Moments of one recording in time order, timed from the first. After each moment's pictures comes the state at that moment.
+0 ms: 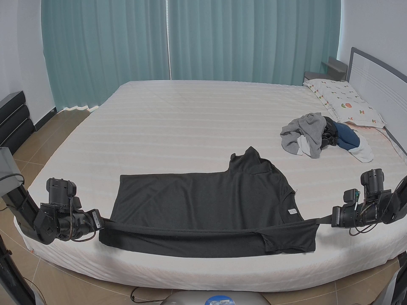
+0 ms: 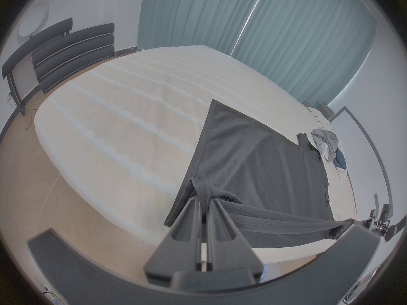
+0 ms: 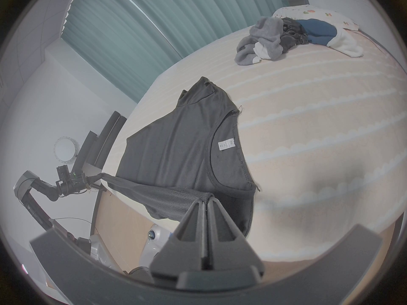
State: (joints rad) left arm 0.01 1.96 -0.46 -0.69 -0.10 -0.42; right arm -0.07 1.92 -0.52 -0.52 0.51 0.15
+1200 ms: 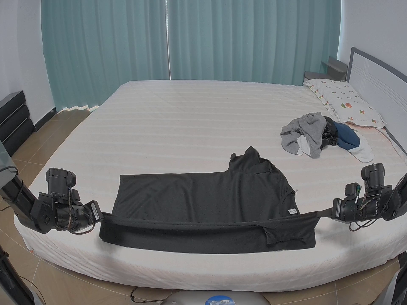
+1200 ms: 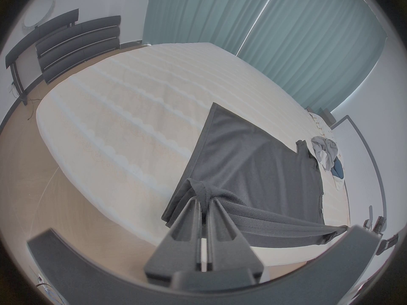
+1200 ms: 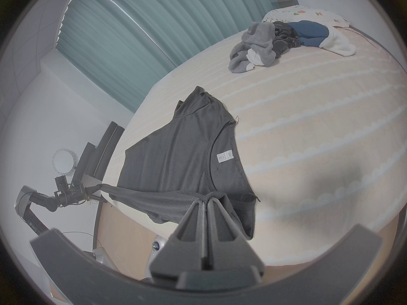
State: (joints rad) left arm 0.01 1.89 -0.55 -0.52 -0.10 -0.48; right arm -0.07 1.88 -0.54 -0.53 0.48 0.24
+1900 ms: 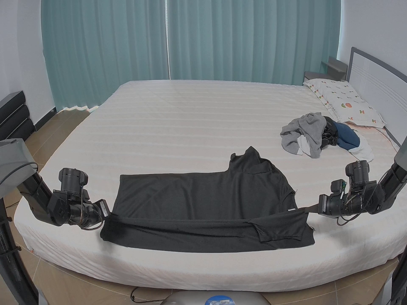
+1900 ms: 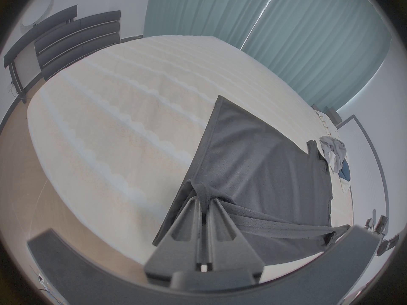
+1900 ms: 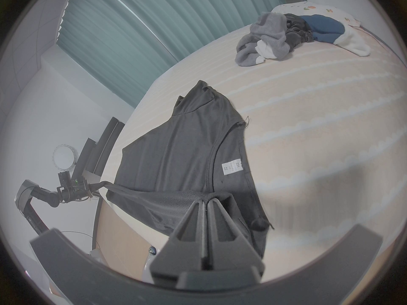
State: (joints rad) left arm 0.01 2.09 -0.70 -0.52 -0.10 -0.48; right arm 0.00 2.07 -0.71 -0.53 0.47 0.25
